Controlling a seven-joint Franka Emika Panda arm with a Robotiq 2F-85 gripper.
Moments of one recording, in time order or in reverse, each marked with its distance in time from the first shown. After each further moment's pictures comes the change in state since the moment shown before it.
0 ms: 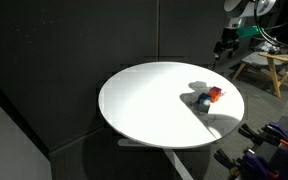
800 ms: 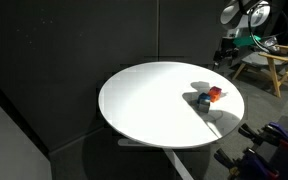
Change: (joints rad) arm -0.018 0.096 -0.001 0.006 0.000 0.039 0.022
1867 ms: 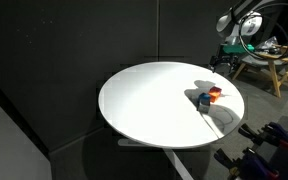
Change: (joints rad) arm -0.023 0.133 -0.012 0.084 0.093 0.011 0.308
